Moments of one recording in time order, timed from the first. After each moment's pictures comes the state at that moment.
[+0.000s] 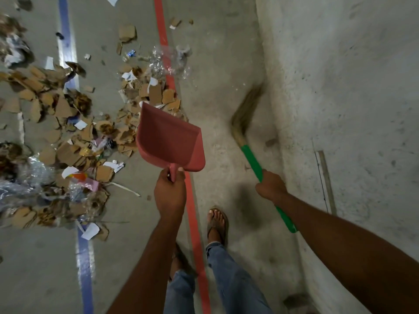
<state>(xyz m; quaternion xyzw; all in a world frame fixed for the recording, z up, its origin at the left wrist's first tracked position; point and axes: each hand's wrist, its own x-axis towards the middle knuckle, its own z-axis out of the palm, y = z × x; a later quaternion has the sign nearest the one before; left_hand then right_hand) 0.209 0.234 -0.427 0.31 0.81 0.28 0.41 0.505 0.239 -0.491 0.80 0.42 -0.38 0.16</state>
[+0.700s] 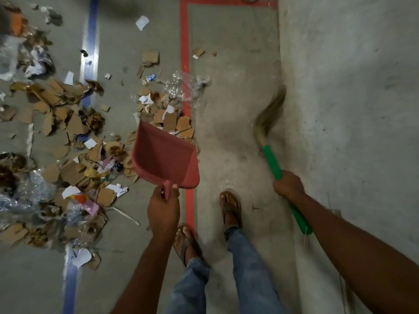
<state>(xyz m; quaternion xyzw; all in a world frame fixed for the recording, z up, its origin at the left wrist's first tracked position) 0.169 0.349 -0.454 0.24 0.83 0.28 0.41 0.521 0.436 -0.507 0.83 0.42 -0.35 0.14</state>
